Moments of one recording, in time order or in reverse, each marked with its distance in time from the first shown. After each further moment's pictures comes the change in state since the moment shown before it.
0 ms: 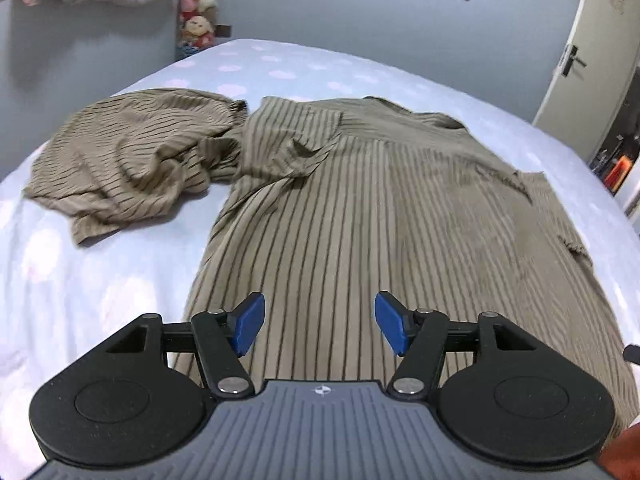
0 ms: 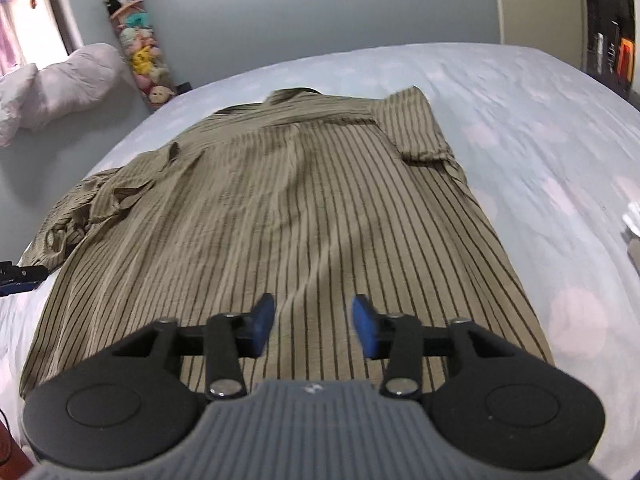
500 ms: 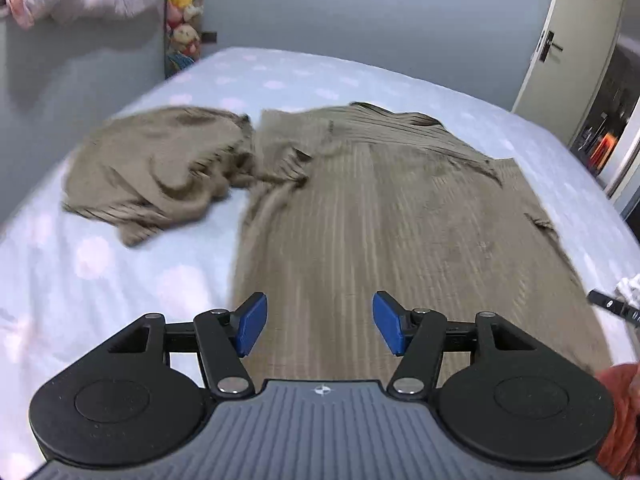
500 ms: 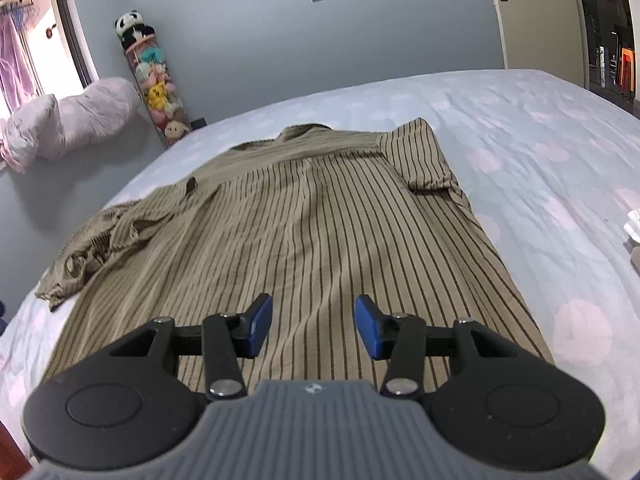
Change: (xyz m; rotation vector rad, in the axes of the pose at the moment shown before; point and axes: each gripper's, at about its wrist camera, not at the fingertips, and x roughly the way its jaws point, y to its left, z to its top) left arm -0.094 0.025 0.001 0.085 0.020 -0.012; right arm -0.021 -0.009 -0.005 0.036 -0.125 0.056
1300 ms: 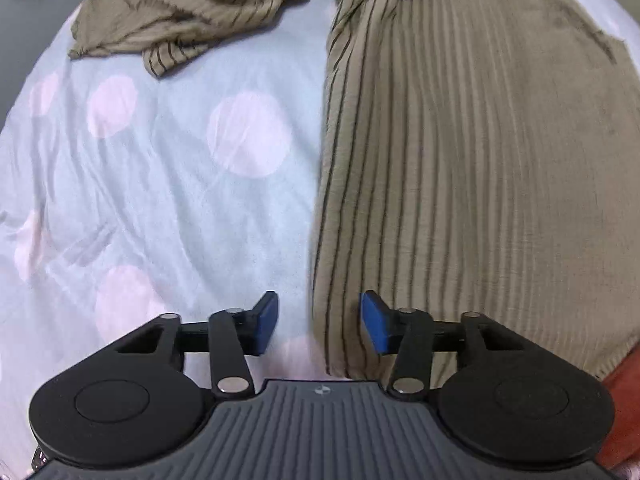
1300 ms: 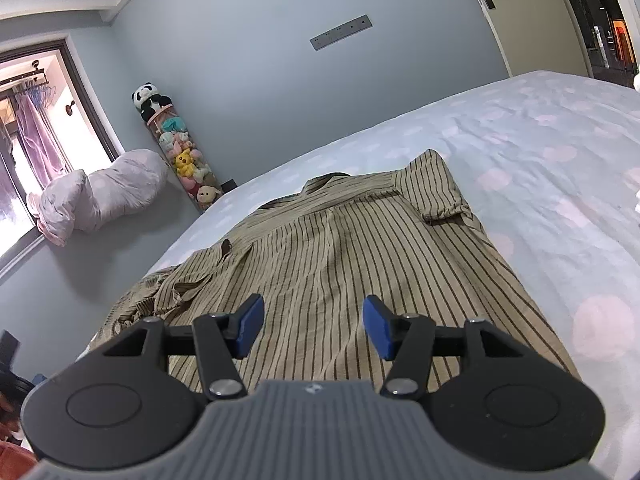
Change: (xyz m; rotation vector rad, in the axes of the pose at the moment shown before) left arm 0.131 0.059 -0.019 -0.062 0.595 0.108; right arm -0.027 -0.025 -0.003 0.136 -0.142 0.138
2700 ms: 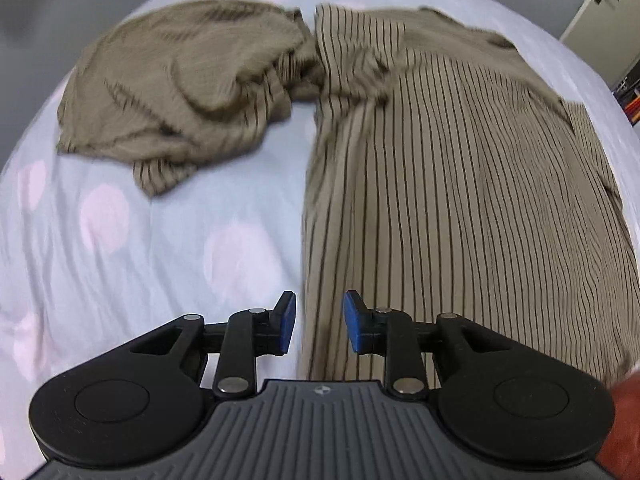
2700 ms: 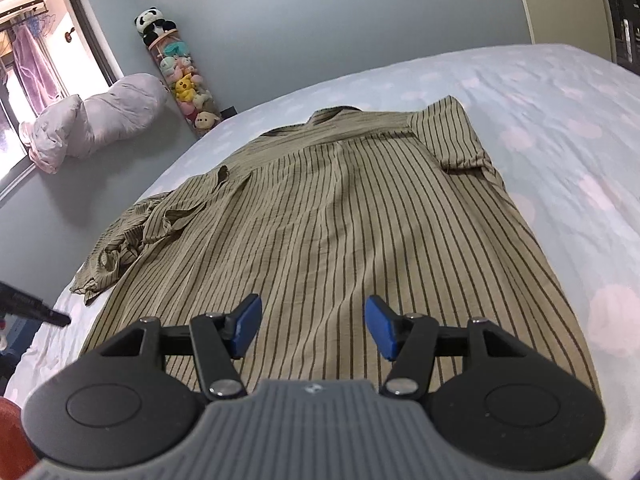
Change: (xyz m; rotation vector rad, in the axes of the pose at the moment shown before) left arm -0.046 0.015 0.050 0.035 -0.271 -0.109; right arm 0.039 0.017 -0.008 -0.093 0.224 -0.031
